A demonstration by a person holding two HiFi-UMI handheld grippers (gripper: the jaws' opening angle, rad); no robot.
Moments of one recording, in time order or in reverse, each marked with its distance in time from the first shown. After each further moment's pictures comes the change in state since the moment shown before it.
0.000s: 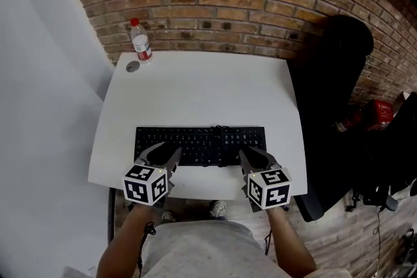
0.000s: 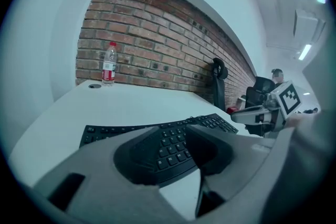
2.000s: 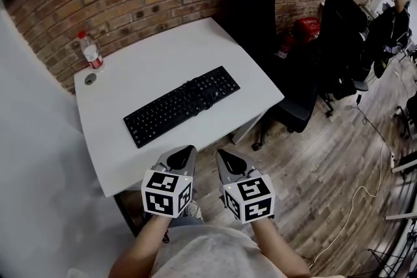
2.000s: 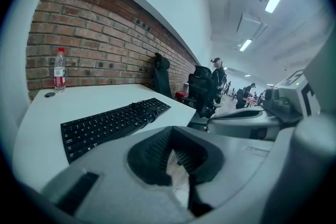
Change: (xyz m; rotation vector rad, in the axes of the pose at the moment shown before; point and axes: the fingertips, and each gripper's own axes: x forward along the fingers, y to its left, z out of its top) left arm -0.153 -0.089 -0.045 0.278 0.142 -0.514; right arm -0.122 0.236 -0.038 0.202 -0.119 -0.407
